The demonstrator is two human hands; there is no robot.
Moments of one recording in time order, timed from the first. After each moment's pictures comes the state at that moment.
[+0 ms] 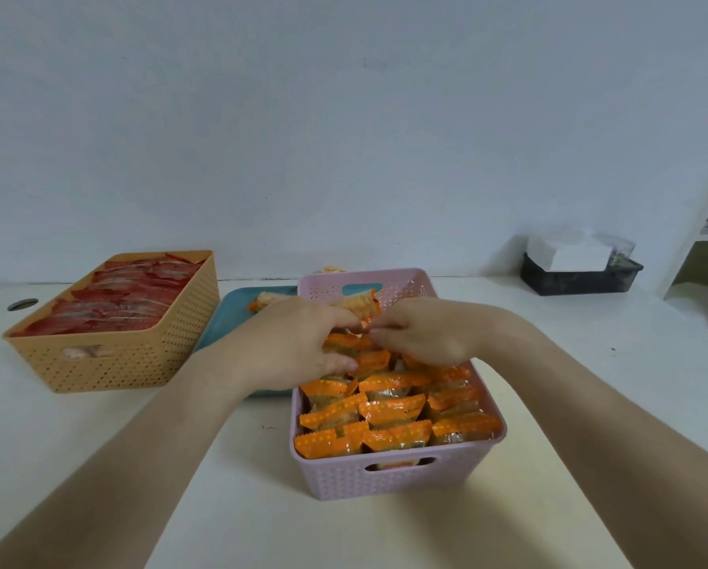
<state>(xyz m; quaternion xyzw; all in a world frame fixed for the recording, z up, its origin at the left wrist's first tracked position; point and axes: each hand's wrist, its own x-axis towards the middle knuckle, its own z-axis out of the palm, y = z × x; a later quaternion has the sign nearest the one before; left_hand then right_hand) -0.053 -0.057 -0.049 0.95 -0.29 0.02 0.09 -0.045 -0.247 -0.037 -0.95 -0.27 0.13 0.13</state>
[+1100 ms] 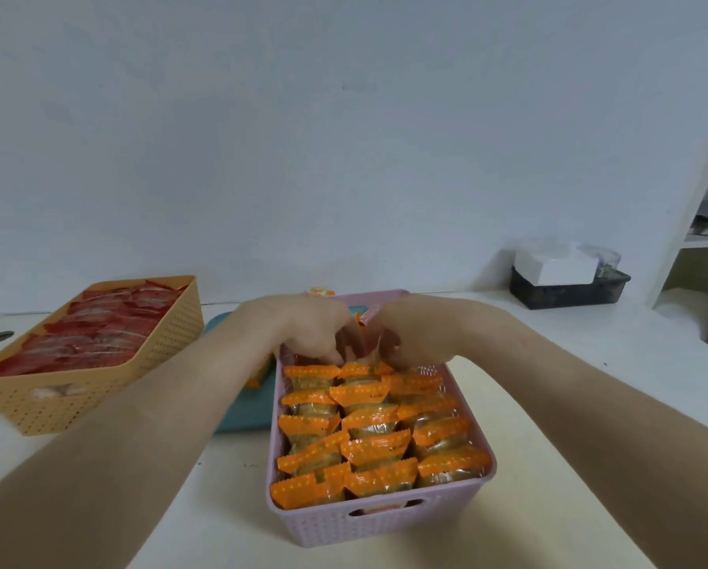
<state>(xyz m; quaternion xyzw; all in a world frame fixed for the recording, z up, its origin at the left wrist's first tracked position) 0.023 -0.095 -0.031 0.94 -0.30 -0.18 0.01 -0.015 -0.257 -0.027 -0.96 -0.26 0.09 -0.01</state>
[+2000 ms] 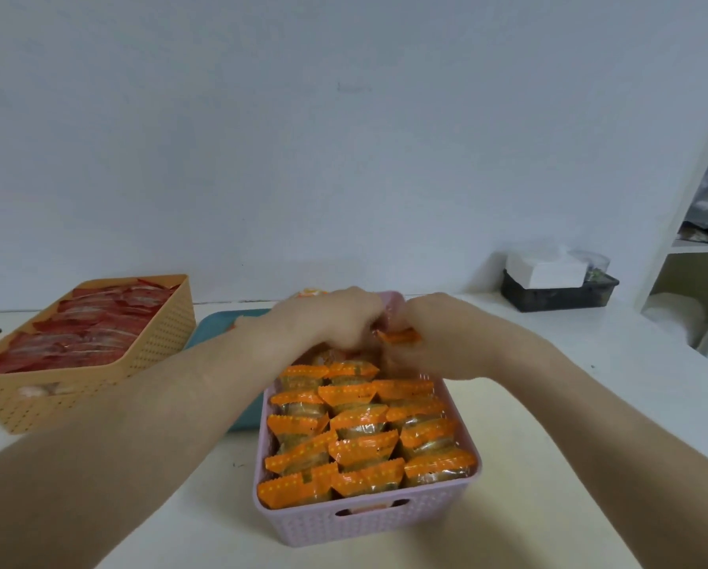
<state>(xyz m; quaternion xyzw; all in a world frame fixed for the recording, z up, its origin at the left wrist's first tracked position) 0.032 -0.137 -0.043 0.95 -0.32 -0.04 0.01 -0.044 -0.281 -0.026 -0.98 -0.21 0.00 0.08</state>
